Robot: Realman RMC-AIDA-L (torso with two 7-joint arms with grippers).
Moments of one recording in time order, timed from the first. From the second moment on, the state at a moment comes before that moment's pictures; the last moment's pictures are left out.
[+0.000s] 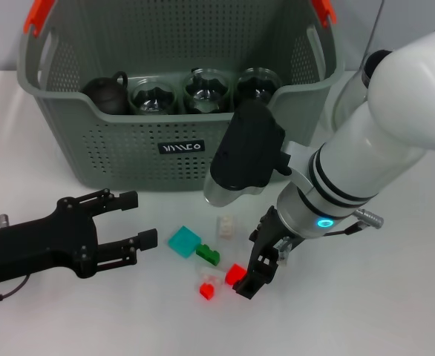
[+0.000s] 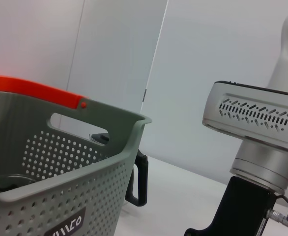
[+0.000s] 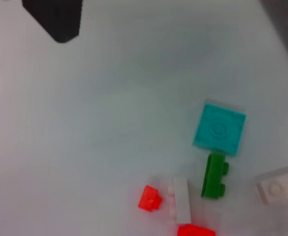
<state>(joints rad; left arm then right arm) -0.37 -2.13 0.41 0.68 2.10 1.80 -1.19 0.85 2.11 -1.92 -1.05 -2.41 -1.26 2.60</state>
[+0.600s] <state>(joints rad) -0.38 -2.13 0.41 0.68 2.10 1.80 -1.20 0.86 2.11 -1.91 -1.05 -2.41 -1.26 2.60</state>
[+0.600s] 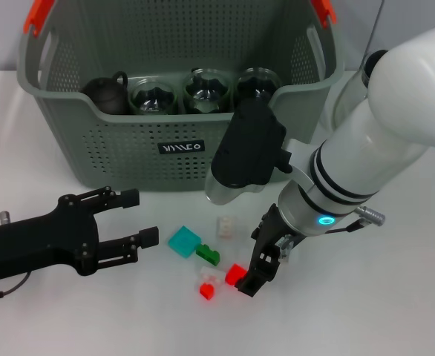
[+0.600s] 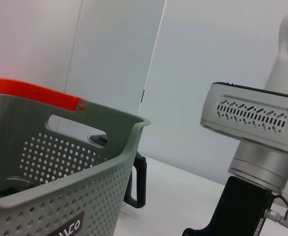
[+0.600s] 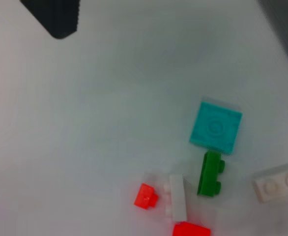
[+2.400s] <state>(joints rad) -0.37 -2.14 0.41 0.67 2.10 1.80 -1.19 0.89 2.12 -2.04 -0.95 -2.33 -1.11 2.60</state>
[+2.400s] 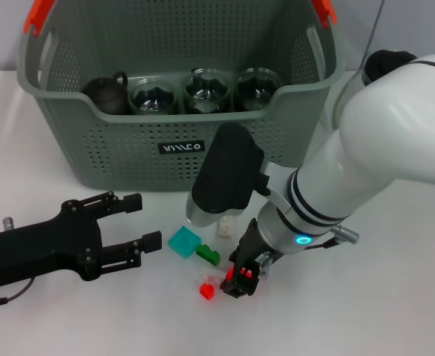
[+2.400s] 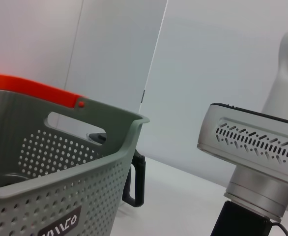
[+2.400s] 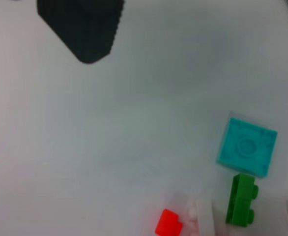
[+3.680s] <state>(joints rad) -0.35 -2.14 0.41 0.67 2.10 1.80 -1.19 0.77 2.10 -1.31 -1.63 -2.21 -1.67 2.55</state>
